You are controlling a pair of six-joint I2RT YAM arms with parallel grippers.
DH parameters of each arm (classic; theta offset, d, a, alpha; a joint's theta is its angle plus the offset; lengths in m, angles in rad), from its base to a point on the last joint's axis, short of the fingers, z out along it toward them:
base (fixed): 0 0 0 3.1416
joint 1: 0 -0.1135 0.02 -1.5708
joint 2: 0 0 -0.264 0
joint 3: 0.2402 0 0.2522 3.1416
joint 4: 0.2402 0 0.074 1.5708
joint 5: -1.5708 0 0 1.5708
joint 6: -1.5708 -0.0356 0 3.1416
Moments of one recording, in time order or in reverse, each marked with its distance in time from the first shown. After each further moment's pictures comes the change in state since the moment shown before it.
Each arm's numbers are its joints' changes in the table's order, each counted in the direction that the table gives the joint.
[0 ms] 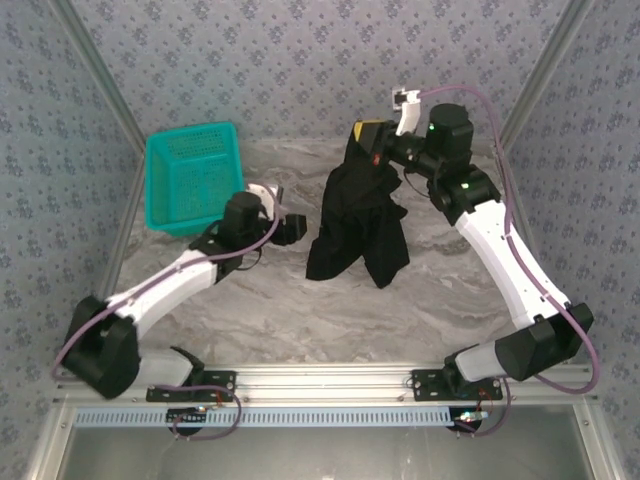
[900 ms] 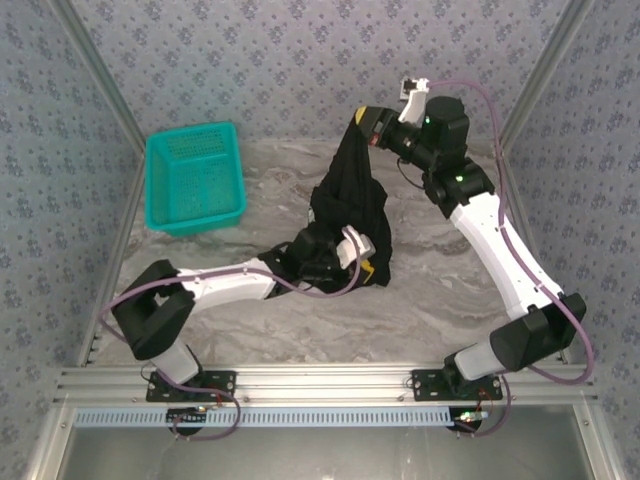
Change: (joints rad) left arm 0.382 -0.371 0.066 -0.201 -0.246 -0.422; right arm 0.027 -0.067 0.089 -0.052 -0.069 -0.291
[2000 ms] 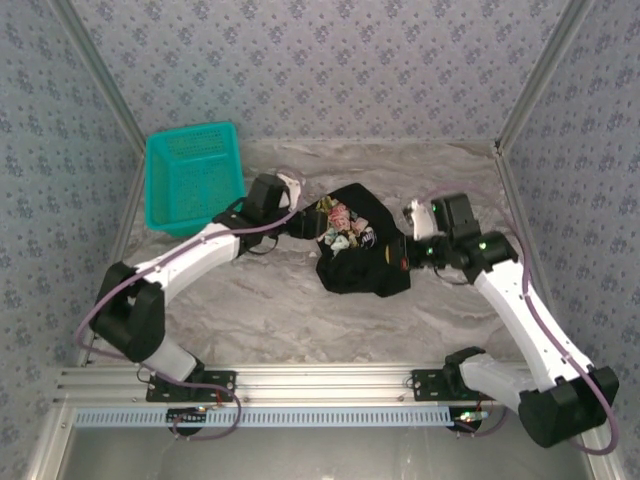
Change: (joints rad) left arm -0.335 0.079 0.190 0.441 0.140 0.369; right arm 0.027 0.444 -0.633 0.712 0.113 0.370
